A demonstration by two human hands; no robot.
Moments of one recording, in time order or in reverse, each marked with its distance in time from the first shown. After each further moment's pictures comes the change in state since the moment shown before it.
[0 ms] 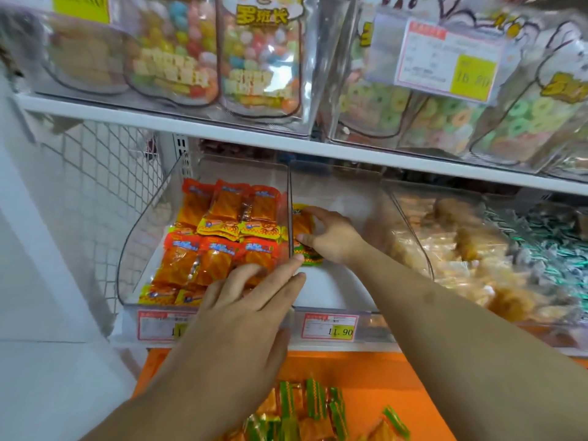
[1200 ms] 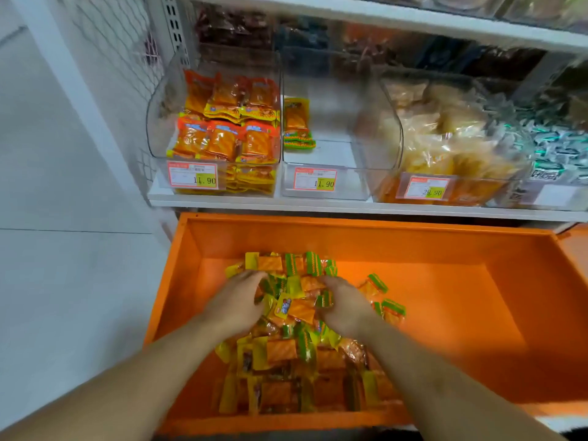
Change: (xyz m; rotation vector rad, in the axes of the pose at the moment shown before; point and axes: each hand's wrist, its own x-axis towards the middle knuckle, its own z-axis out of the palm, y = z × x) left_hand -0.152 0.026 0.123 -0.348 -0.636 -0.442; right_hand -0.315 0.066 0.141 0.076 -0.388 0.250
